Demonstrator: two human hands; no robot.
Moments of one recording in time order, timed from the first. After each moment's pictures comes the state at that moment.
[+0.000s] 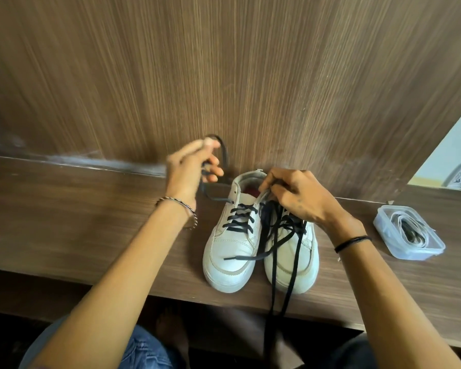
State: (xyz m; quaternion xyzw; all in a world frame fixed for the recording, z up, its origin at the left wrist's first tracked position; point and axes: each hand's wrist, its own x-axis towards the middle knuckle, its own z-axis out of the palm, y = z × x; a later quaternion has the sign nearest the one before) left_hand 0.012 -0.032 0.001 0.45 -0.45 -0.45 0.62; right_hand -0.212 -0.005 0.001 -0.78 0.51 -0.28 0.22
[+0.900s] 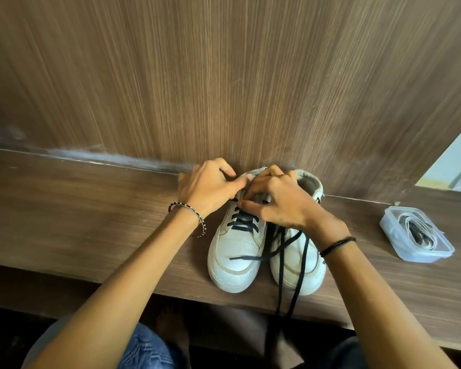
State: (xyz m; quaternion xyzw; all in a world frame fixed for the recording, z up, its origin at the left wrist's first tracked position) left_hand 0.006 -0.028 -0.016 0.65 -0.68 -0.18 0.31; right_hand -0.174 -0.011 -0.012 -0.85 0.49 -0.17 0.11
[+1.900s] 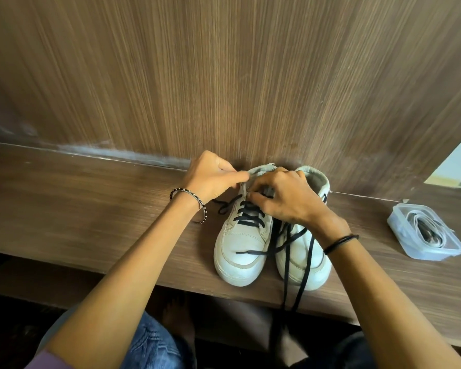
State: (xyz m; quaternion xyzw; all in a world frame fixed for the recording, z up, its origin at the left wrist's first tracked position) left_hand 0.016 -0.029 -0.007 0.62 -0.64 -0.29 0.35; right_hand -0.163 -0.006 -0.013 -0.81 0.54 -0.19 0.10
